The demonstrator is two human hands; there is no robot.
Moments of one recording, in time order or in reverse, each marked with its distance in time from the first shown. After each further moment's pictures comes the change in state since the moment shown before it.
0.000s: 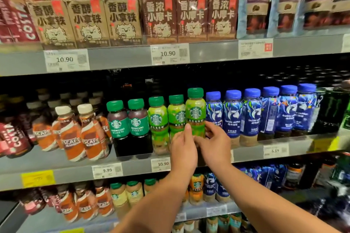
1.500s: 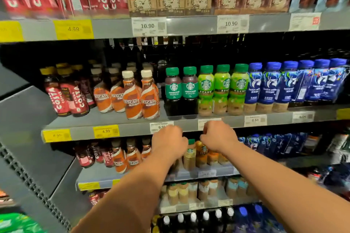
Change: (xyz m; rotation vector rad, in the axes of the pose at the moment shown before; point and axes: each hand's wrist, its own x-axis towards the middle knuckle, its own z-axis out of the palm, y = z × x) left_hand -0.040 -0.033 -0.199 1.115 -0.279 0.159; right_hand -0.109 -0.062 0.073 -0.934 -0.511 0.011
